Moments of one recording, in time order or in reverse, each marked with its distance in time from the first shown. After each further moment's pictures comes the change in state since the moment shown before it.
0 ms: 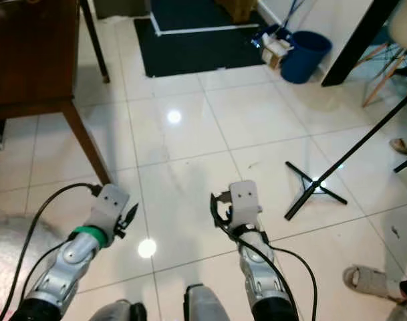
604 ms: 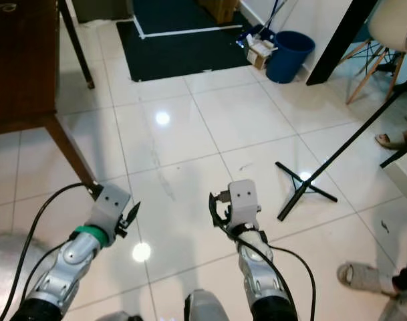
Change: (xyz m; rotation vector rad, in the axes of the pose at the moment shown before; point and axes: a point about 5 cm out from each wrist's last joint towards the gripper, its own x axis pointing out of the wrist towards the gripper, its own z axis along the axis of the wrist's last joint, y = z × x) left arm 0.004 -0.004 0.009 0.002 -0.053 -0.015; right arm 0.000 -0.004 0.000 -0.002 0.000 -0.014
